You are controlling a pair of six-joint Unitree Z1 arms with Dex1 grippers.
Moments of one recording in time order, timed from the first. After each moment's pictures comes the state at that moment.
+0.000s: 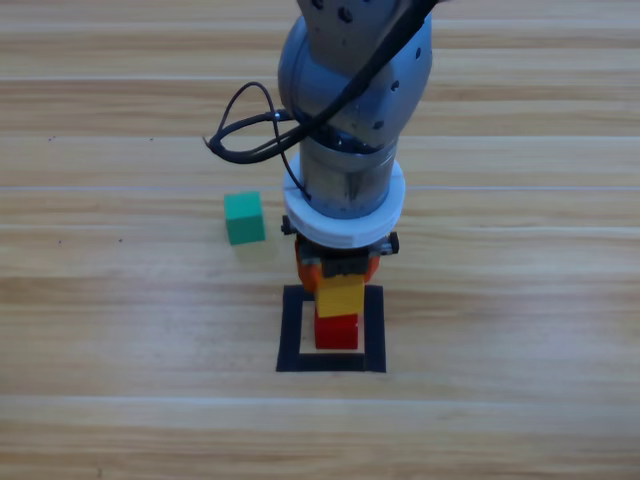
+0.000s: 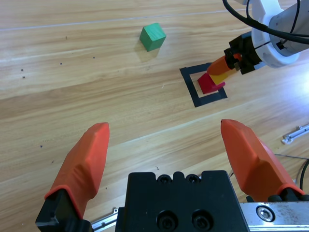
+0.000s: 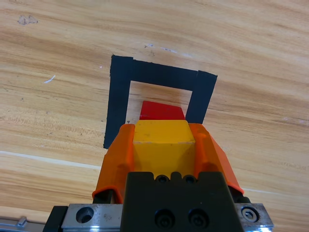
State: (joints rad) arm 0 -0.72 0.80 -0.80 0.64 0.16 -0.52; arm 1 1.03 2.44 -2.20 1.20 -0.11 0.83
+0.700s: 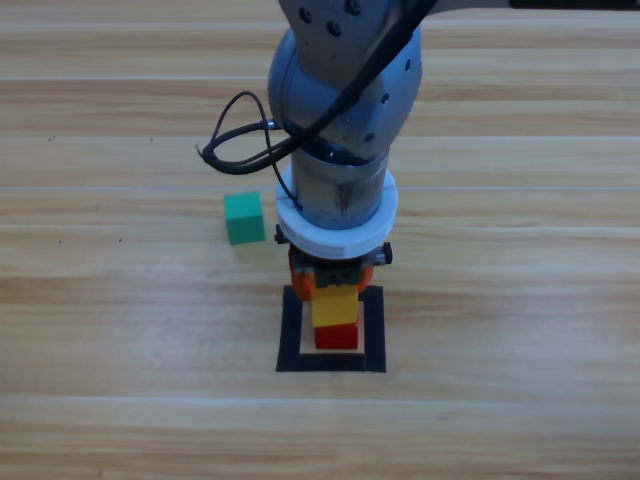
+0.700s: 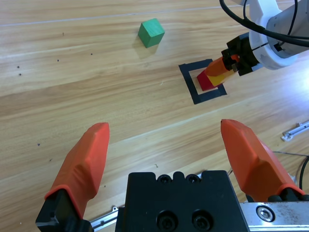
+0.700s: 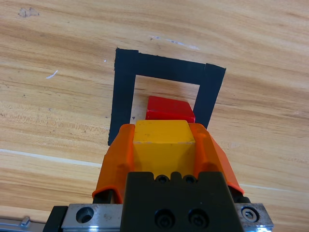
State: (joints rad) arm 0 -0.72 0.81 -0.79 0.64 0.15 -0.52; arm 1 1.04 2.45 -2.21 1.20 -0.11 0.86
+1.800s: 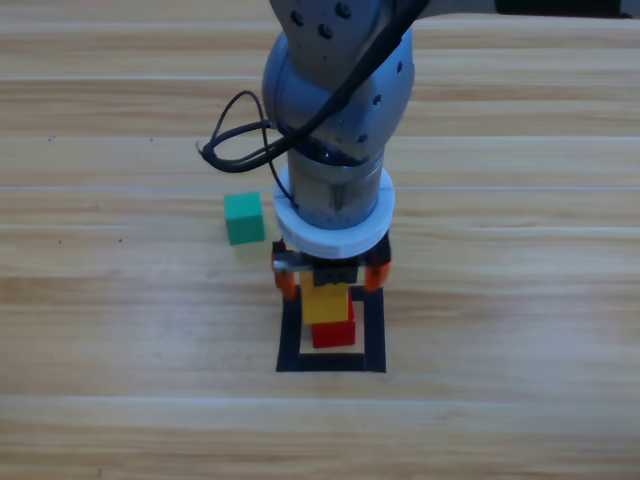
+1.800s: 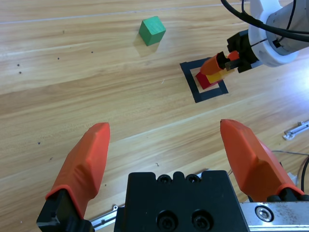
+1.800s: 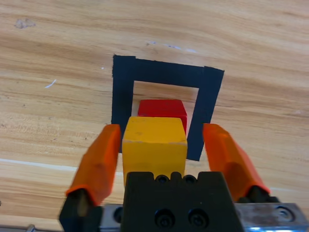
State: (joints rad) arm 0 -0.72 0.81 -0.79 0.63 0.15 -0.52; arm 1 1.04 2.47 -2.24 1.23 -0.13 0.90
